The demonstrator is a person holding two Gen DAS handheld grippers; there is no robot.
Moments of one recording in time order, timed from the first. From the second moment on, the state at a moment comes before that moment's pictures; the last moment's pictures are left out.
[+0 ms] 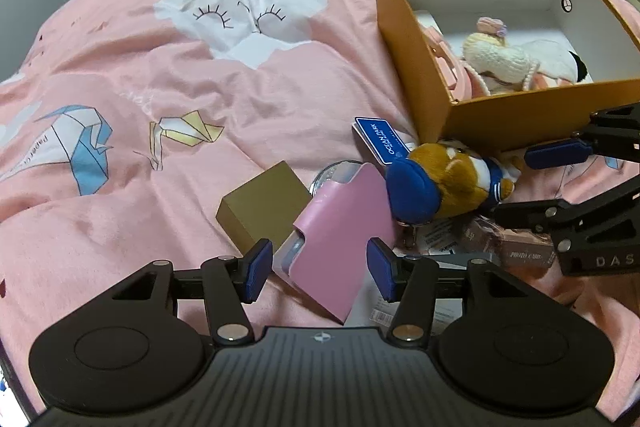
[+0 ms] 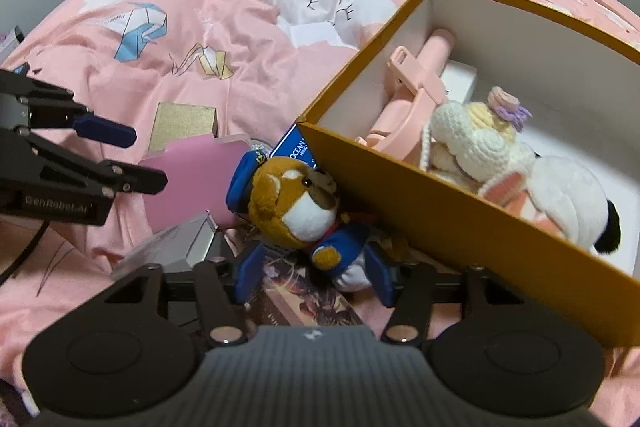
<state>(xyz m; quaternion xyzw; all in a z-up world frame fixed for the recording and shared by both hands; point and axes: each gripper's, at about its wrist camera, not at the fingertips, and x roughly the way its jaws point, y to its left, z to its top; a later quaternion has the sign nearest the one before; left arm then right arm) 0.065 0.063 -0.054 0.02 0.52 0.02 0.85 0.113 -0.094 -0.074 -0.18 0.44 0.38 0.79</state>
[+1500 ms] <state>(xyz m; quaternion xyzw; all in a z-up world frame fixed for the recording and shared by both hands) 0.073 0.038 -0.060 0.02 0.50 -0.07 0.86 0.109 -0.089 -0.083 -0.21 0.44 0.39 0.78</state>
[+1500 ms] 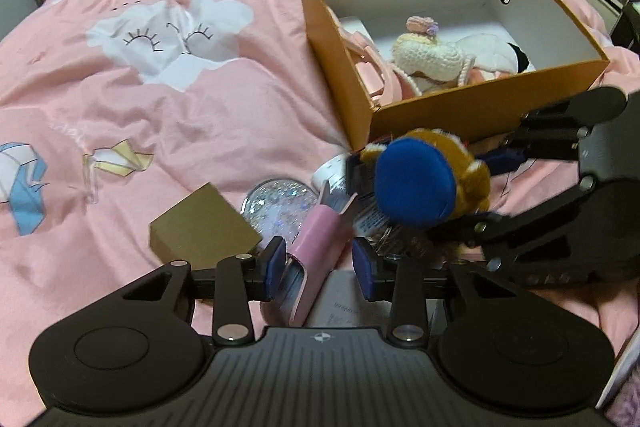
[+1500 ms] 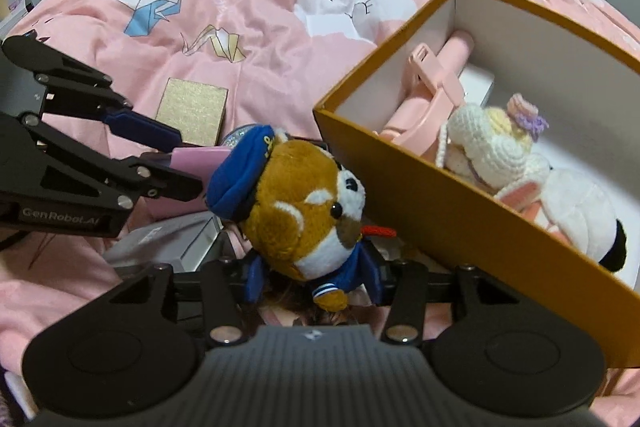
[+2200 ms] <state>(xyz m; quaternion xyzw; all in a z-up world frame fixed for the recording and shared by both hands) 0.078 0.031 -0.072 0.01 0.52 -0.06 0.85 0.113 -0.090 -0.087 -0.20 0.43 0.38 0.79</state>
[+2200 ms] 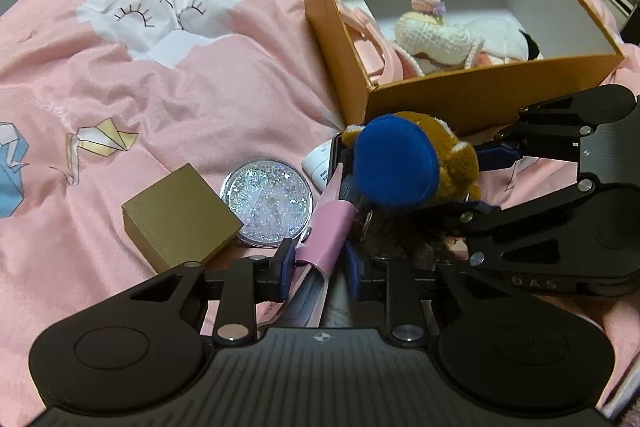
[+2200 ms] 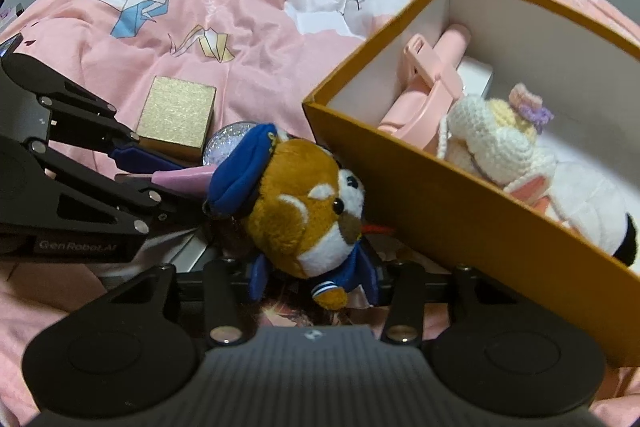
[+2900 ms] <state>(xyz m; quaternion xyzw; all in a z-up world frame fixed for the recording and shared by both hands) 0.053 0.037 0.001 -0.07 0.43 -0.10 0.90 0.101 -0.146 -0.010 -0.12 0.39 0.36 0.84</state>
